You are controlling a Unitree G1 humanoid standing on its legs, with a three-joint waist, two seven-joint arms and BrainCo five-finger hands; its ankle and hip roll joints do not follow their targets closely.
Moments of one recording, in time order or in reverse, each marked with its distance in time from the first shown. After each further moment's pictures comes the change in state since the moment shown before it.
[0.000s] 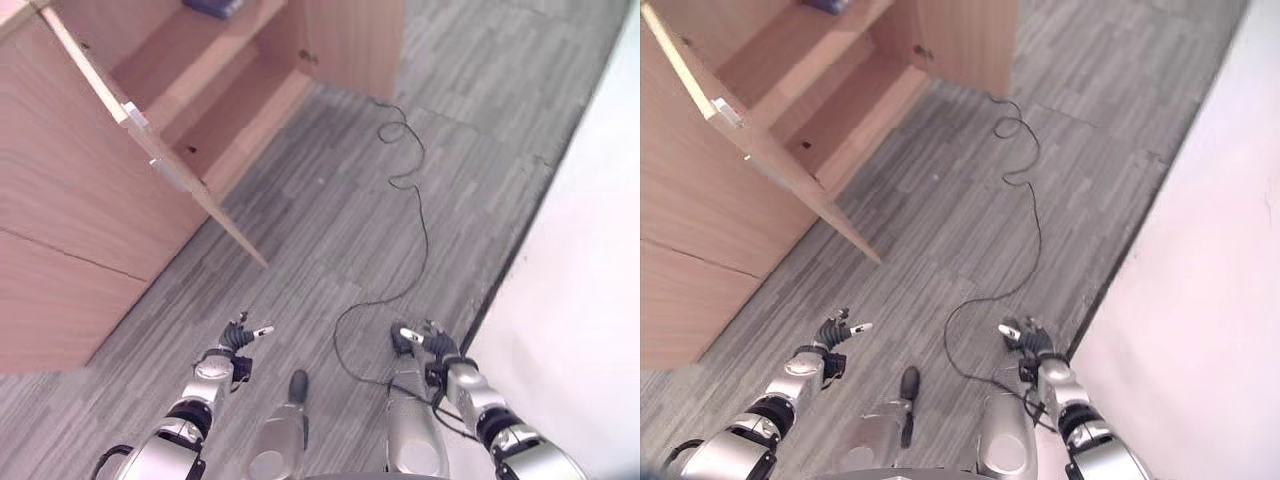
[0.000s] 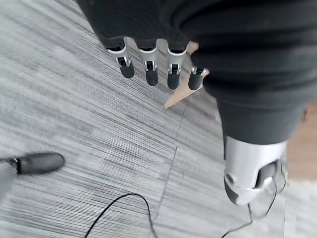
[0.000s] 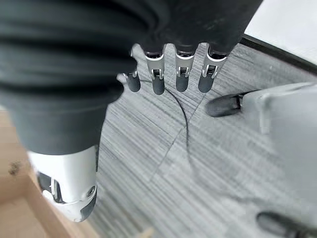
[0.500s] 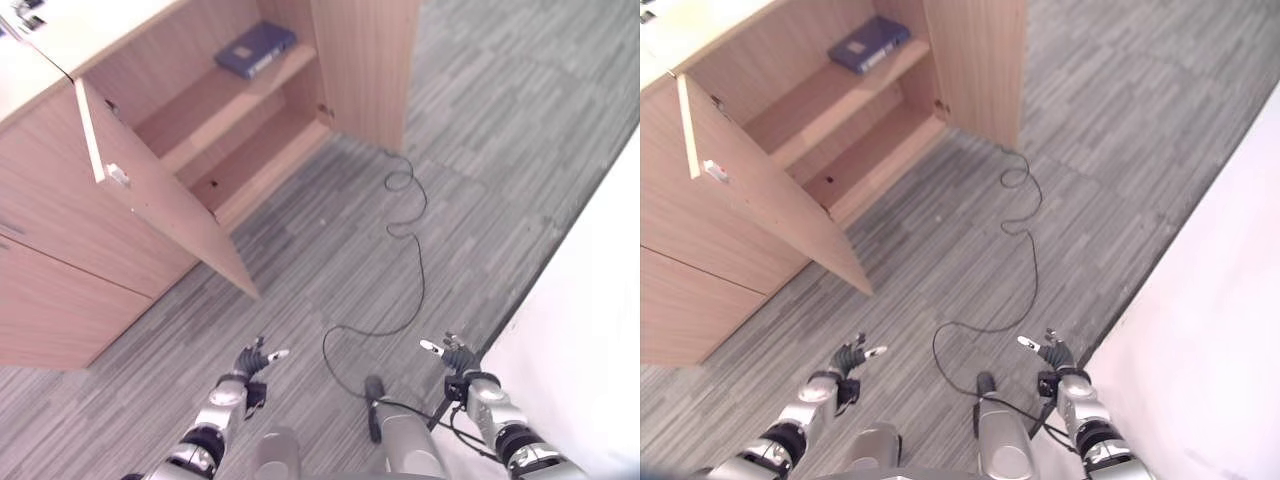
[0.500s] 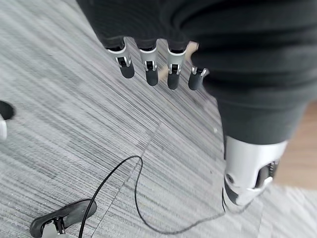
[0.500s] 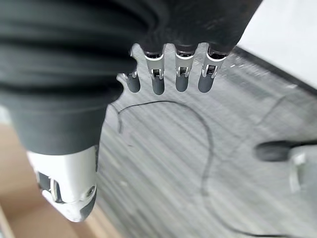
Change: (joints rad) left arm 0.119 -0.076 0.019 -0.018 -0.010 0.003 -0.021; right arm 0.079 -0.023 -0.056 -0.011 -0.012 0.002 0.019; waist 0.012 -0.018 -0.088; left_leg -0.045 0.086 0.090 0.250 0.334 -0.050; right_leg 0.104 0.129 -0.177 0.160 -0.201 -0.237
